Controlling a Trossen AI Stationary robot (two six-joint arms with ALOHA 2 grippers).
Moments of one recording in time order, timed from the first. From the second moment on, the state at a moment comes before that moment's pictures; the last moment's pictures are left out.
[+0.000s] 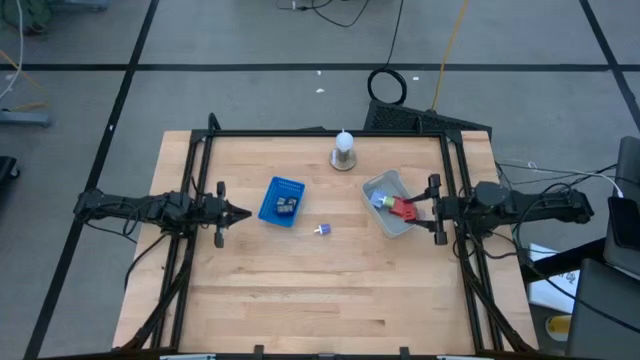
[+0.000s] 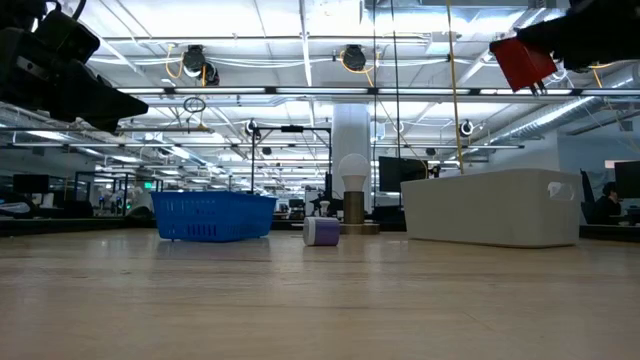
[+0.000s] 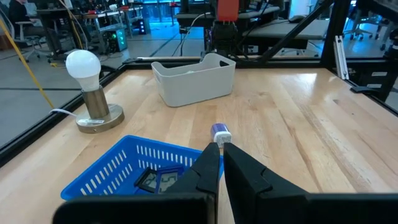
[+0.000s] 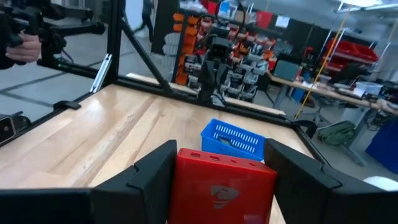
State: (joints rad) left arm -0.13 0.09 0.07 -0.14 -0.18 0.00; right arm 0.08 0.25 0.29 -0.07 0.00 -0.22
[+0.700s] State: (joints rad) left arm -0.13 0.08 0.07 -0.13 -0.21 0.00; right arm 0.05 0.38 0.33 -0.06 0.19 -0.15
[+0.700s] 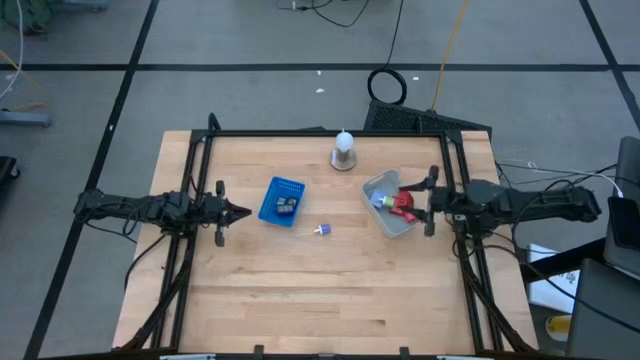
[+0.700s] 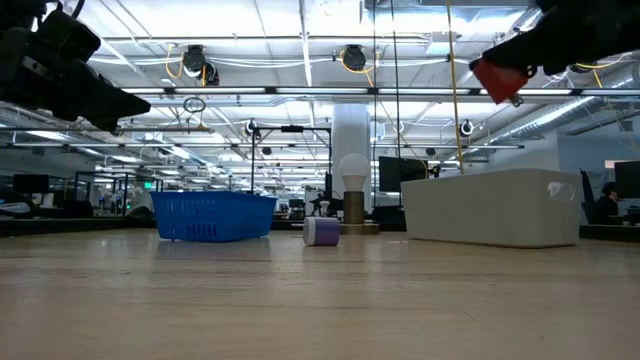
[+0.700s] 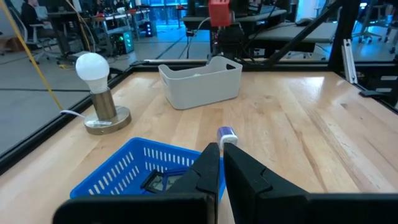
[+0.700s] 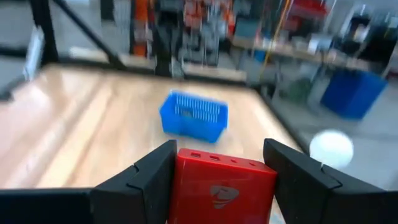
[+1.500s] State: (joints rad) left arm -0.13 0.09 0.07 -0.14 -0.20 -0.01; right arm -0.04 1.08 0.52 -0.34 0.24 -0.07
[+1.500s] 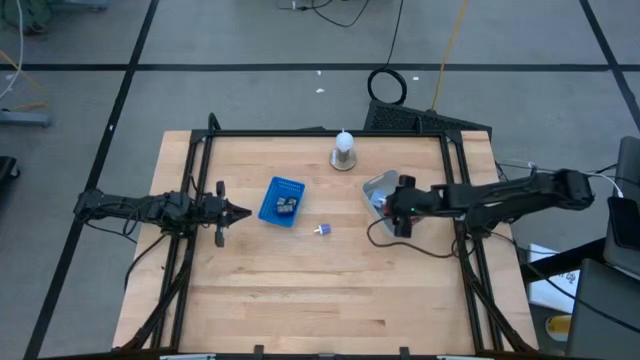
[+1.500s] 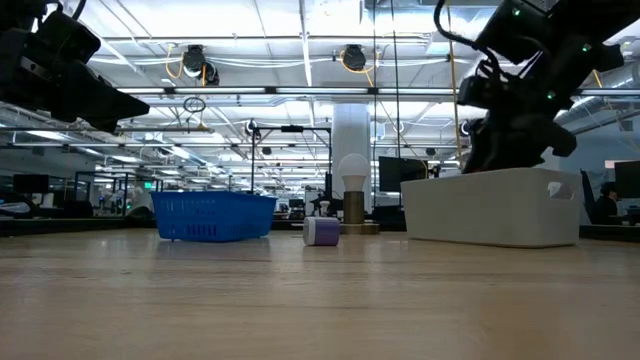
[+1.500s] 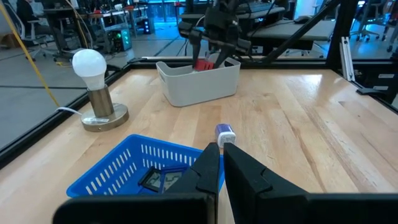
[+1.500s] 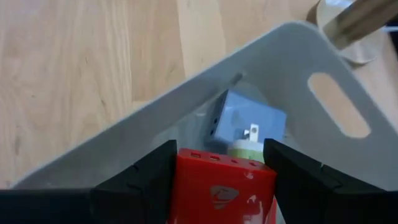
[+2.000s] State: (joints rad) left arm -0.13 0.09 0.07 -0.14 -0.20 -0.01; right arm -0.04 1.18 0.52 -0.35 0.24 -0.09
